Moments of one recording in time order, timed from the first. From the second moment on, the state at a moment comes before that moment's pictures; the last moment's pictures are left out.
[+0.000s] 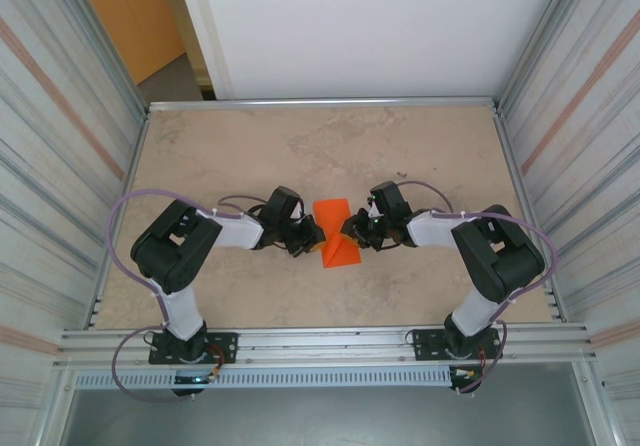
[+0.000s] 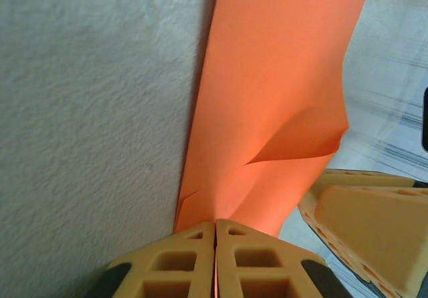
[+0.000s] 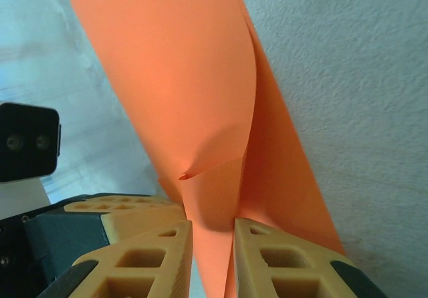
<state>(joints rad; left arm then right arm) -0.64 1.81 0.79 0.13 0.53 -1.13 0.53 1.66 0.70 0.07 -0.48 1.09</state>
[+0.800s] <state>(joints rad) -0.64 1.80 0.79 0.11 0.52 -1.13 0.58 1.69 0.68 0.11 -0.52 1.01</state>
